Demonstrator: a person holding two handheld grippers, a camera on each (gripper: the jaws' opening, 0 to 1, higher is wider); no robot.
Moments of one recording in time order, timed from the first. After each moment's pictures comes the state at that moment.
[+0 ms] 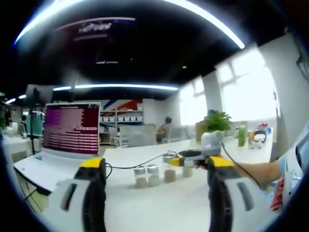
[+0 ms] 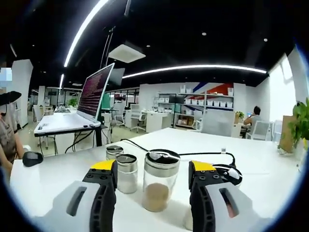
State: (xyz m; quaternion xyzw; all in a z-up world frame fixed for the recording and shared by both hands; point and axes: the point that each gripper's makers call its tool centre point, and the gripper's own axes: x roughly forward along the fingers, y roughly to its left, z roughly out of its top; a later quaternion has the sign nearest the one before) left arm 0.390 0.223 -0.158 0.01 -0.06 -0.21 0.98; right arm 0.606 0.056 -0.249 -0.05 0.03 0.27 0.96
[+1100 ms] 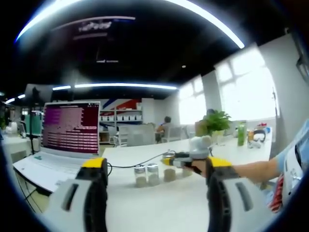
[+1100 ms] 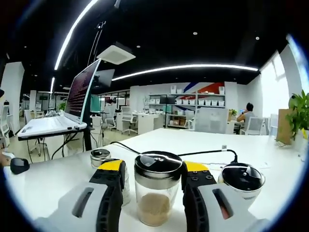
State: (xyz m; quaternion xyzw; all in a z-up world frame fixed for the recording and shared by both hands) left arm 0.401 0.225 -0.158 0.01 -0.06 -0.21 0.97; right arm 0.656 0.066 -0.259 -0.03 0.02 0.23 0.97
